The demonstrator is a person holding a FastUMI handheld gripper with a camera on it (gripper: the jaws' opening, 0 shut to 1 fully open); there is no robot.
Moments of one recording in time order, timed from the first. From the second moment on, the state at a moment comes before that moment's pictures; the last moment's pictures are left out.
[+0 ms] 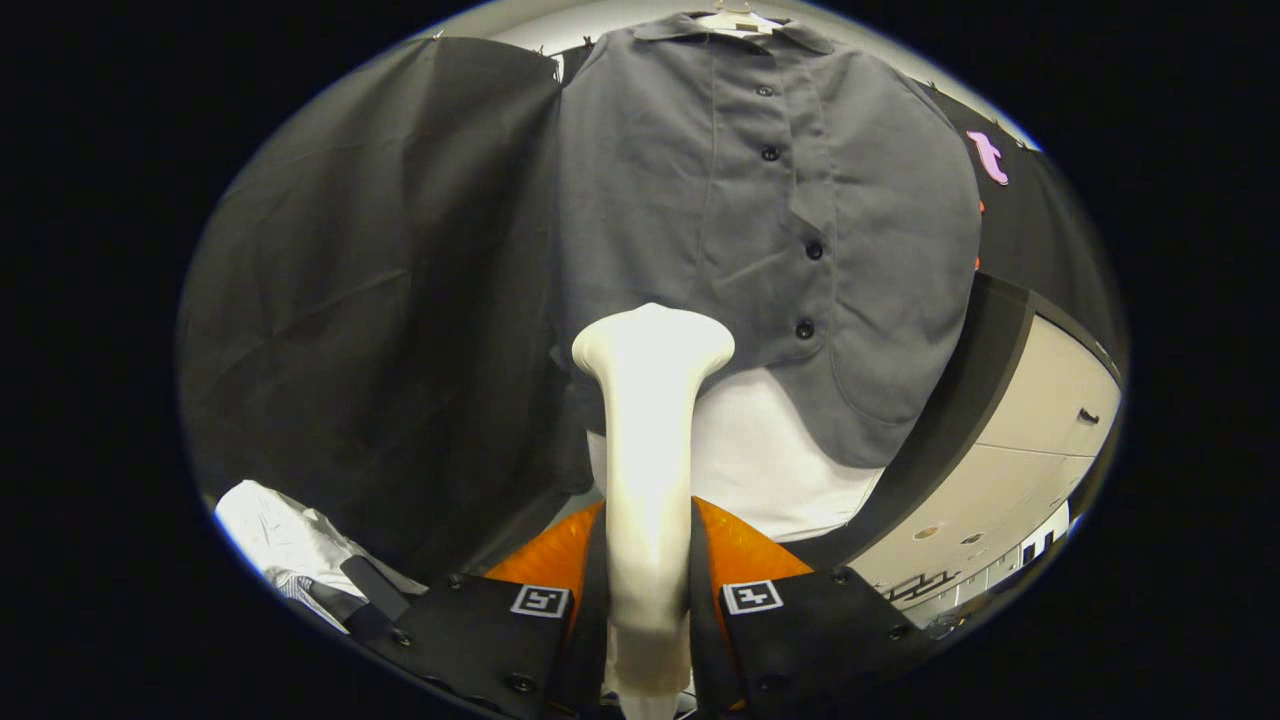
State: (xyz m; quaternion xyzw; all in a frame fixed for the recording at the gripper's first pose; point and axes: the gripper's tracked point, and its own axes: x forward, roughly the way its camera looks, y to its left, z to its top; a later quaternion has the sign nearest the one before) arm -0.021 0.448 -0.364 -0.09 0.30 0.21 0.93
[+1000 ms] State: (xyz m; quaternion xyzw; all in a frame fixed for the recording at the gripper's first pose) arm 0.012 0.356 -0.126 -0.05 0.10 0.15 0.98
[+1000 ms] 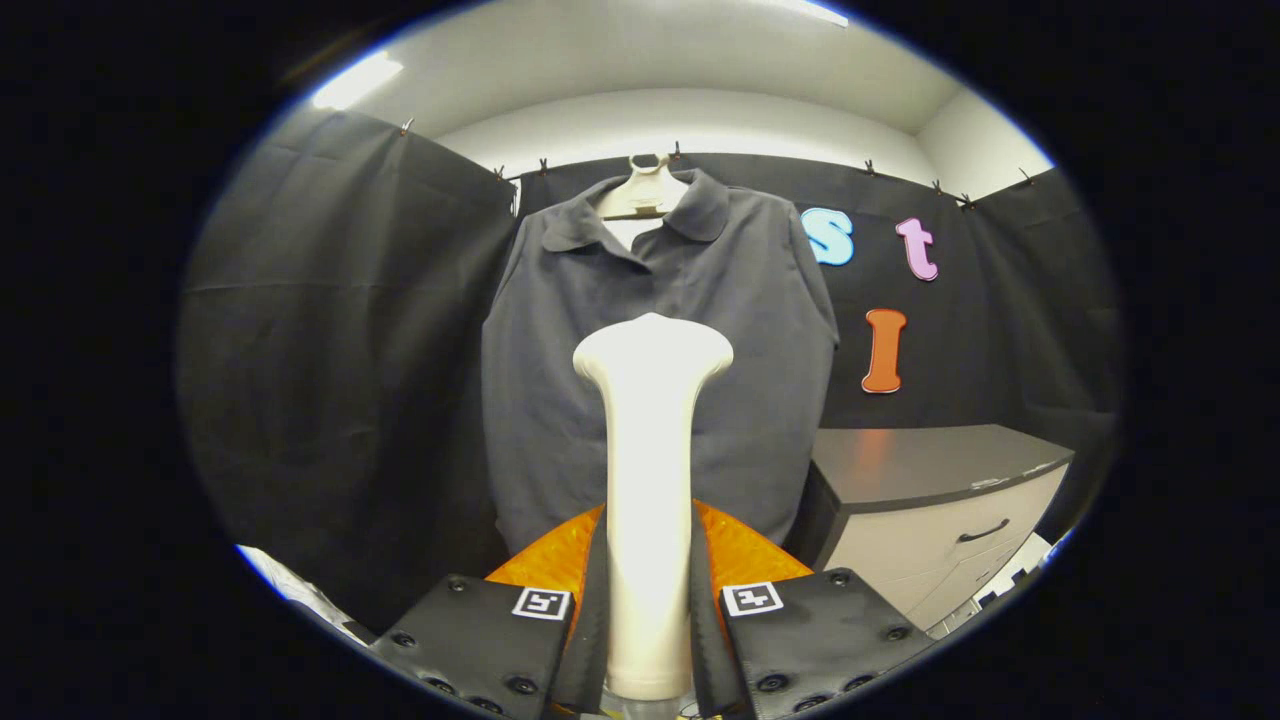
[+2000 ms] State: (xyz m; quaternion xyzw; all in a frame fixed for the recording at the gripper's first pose) arm -0.002 0.240 -0.022 -0.03 0.00 0.05 1.00
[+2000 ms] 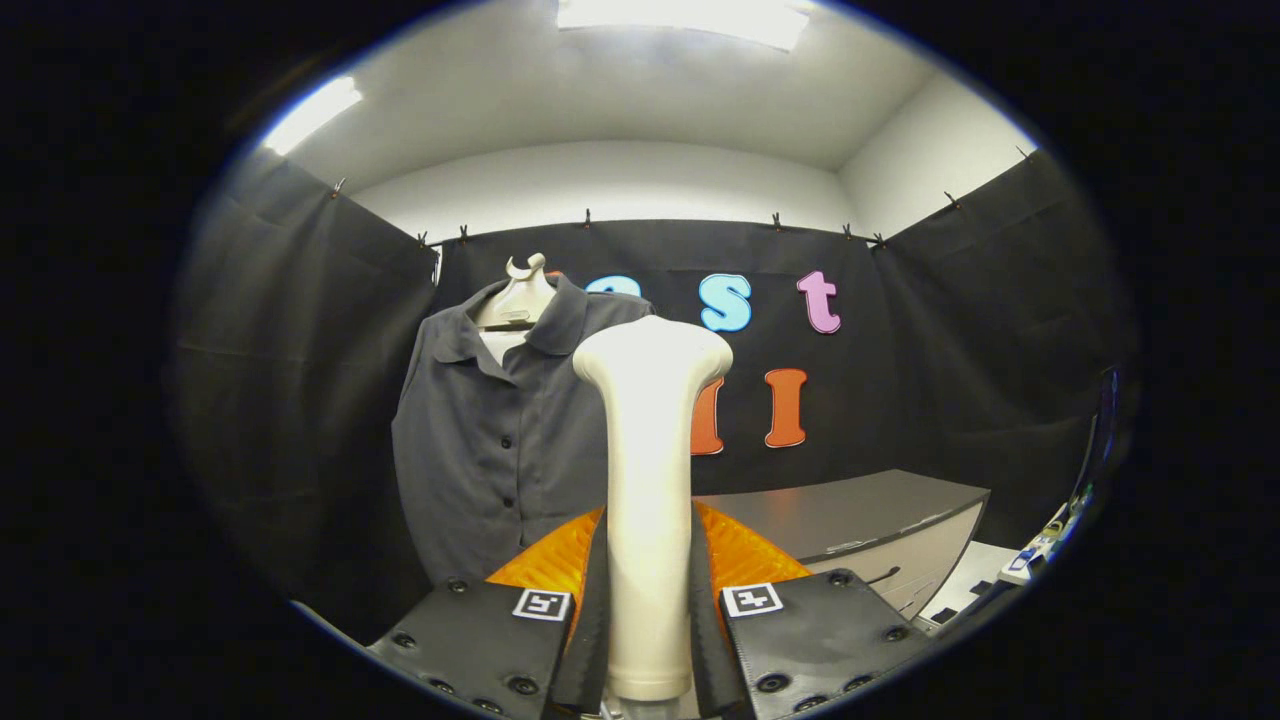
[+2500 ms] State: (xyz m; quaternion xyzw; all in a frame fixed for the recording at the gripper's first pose) arm 0.004 0.219 -0.011 -0.03 -0.01 0.03 1.00
